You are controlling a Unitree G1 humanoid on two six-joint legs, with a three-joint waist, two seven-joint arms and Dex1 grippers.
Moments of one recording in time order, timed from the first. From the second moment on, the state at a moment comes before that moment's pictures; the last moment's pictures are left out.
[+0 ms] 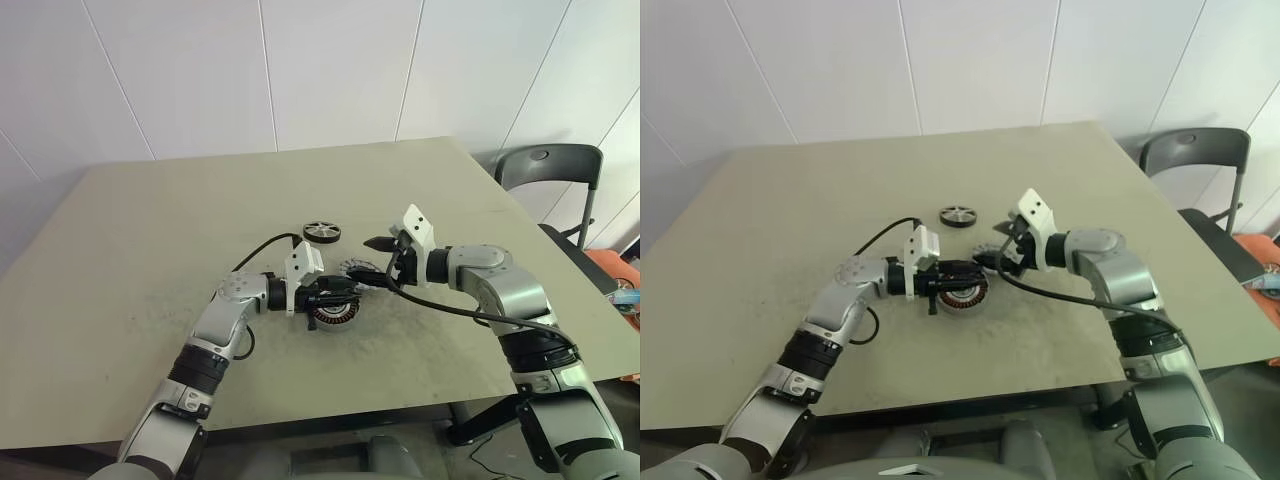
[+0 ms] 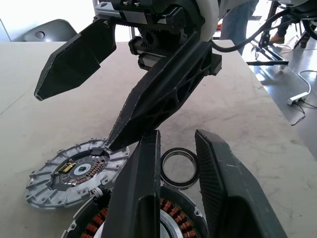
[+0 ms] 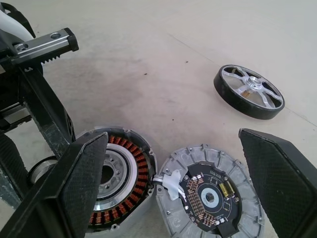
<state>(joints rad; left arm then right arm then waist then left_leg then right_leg) -0.48 0.23 -0.23 0.22 -0.23 0.17 -1.10 -0.56 -0.52 0.14 0.08 0.29 0.62 0.94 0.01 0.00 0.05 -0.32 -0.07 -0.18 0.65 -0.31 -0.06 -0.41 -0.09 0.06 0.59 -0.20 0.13</state>
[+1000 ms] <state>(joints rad) -0.45 0.19 -0.26 0.44 -0.13 -0.01 -0.98 -0.56 -0.49 0.03 -0.01 0.49 0.65 0.95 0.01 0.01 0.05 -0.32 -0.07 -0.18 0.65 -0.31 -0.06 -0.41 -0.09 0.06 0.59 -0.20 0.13</state>
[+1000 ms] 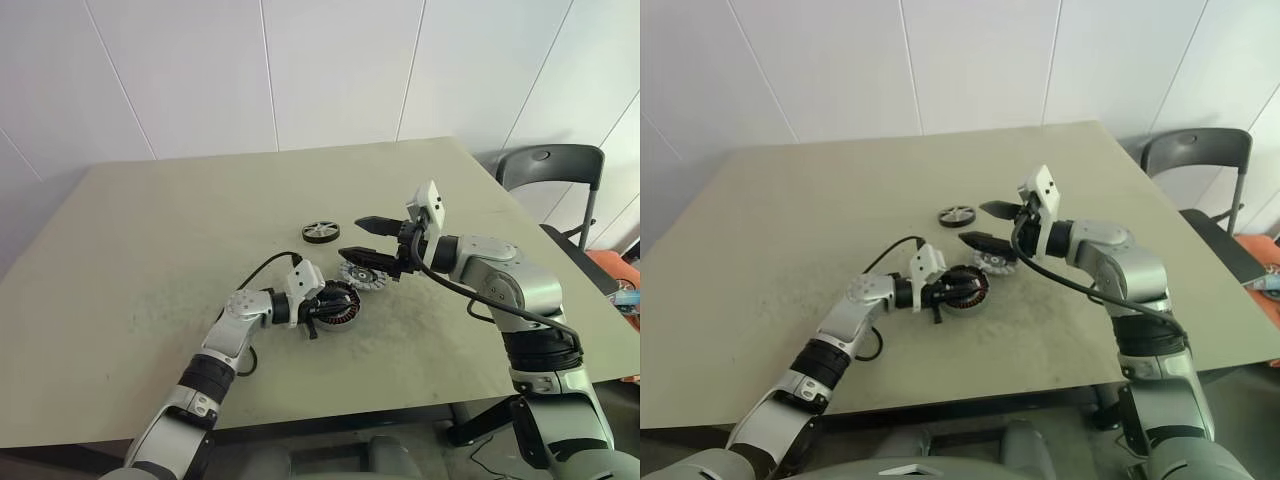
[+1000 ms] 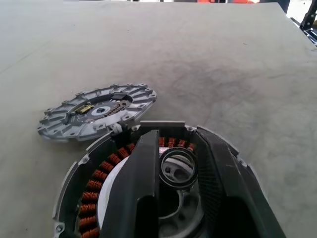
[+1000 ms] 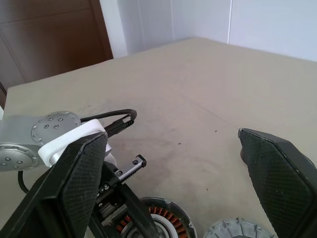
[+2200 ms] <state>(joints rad) -0.44 0.21 -0.24 0.43 -0.14 0.01 -0.98 -0.56 -0.49 0.05 0.00 0.47 0.65 0.94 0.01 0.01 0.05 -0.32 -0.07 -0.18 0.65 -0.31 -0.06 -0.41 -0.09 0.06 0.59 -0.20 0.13</state>
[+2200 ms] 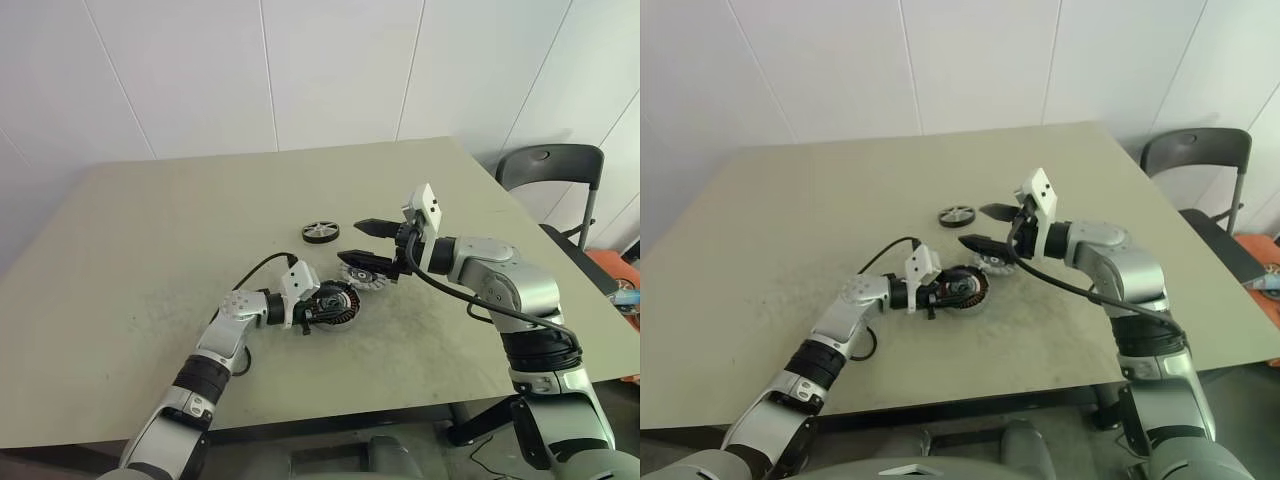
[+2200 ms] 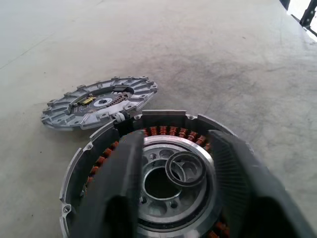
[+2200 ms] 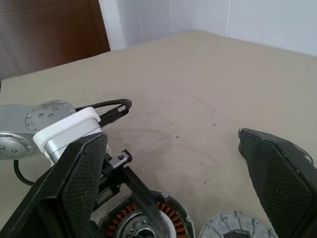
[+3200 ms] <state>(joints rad) -0.43 0.24 -0.26 0.34 -0.11 0.10 -0.95 -0.56 -0.49 0.07 0.03 0.42 0.63 0.94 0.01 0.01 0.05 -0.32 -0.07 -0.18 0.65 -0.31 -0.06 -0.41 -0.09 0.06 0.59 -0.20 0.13</state>
